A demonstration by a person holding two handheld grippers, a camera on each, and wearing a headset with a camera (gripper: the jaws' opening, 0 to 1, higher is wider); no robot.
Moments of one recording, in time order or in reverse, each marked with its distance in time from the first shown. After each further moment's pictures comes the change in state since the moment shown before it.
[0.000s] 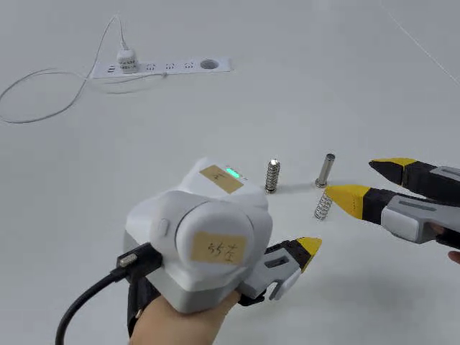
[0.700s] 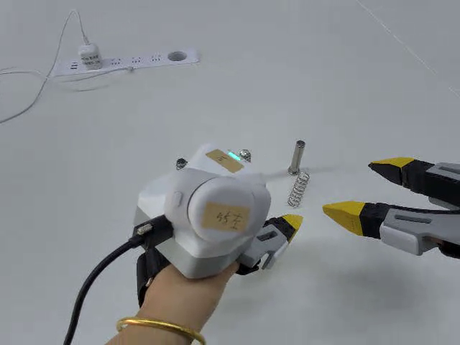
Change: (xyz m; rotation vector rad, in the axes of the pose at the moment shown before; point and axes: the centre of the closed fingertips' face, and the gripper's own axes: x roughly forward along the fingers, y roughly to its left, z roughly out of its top) left arm 0.040 -0.011 -0.004 0.040 0.030 -0.049; right arm -0.023 -0.014 -0.034 -0.111 0.109 -0.037
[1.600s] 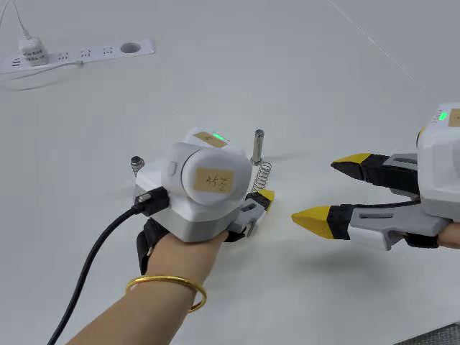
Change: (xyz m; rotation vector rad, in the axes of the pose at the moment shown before) left arm 0.047 -0.010 -0.003 -0.028 0.026 -0.061; right arm -0.001 0.003 -0.017 -0.022 0.070 0.067
